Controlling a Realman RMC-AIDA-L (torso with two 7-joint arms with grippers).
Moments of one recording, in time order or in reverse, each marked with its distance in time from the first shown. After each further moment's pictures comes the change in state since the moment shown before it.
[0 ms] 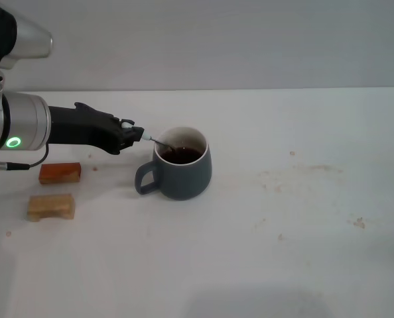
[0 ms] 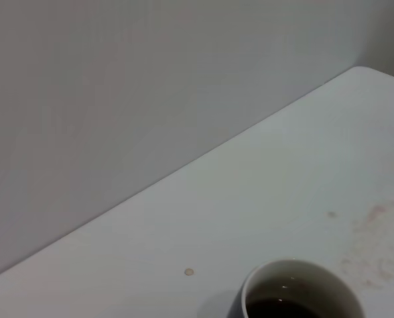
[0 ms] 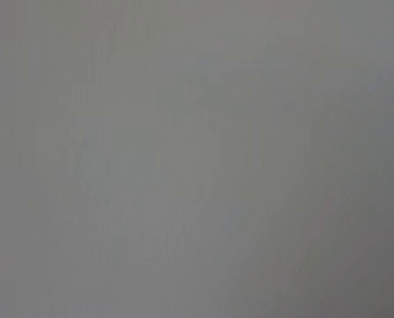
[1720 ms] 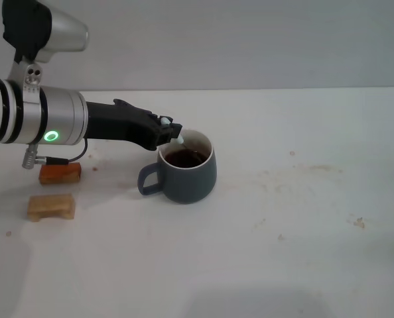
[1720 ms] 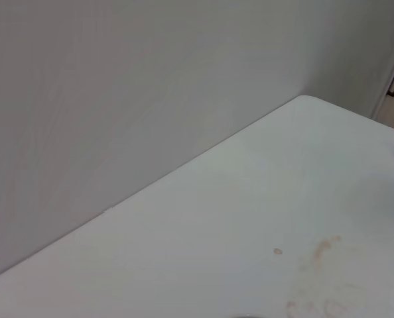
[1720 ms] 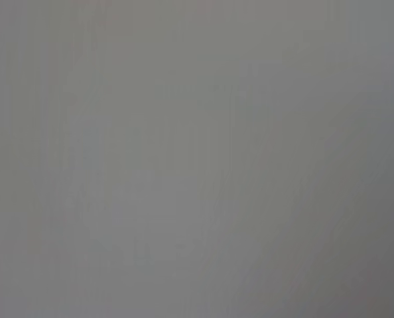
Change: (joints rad) left arm -0.077 -0.010 0.037 0.111 -0.098 0.041 0.040; right arm 0.001 -0.001 -0.010 -0.002 -0.001 -0.009 -0.002
